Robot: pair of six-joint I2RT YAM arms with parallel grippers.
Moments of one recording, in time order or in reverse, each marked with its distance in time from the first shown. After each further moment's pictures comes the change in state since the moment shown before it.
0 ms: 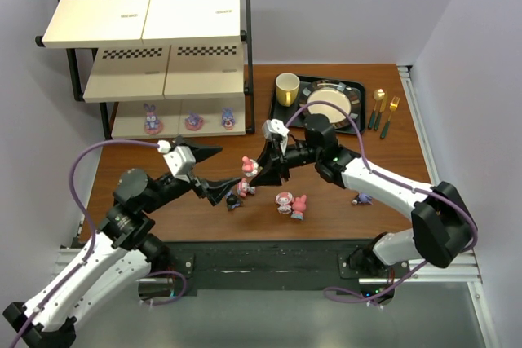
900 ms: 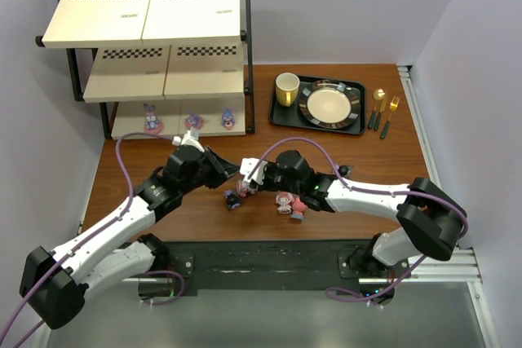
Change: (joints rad) left arm 0.000 0.407 0.029 -0.255 -0.338 -1.100; right arm 0.273 0.058 -0.145 -0.008 0.990 -0.567
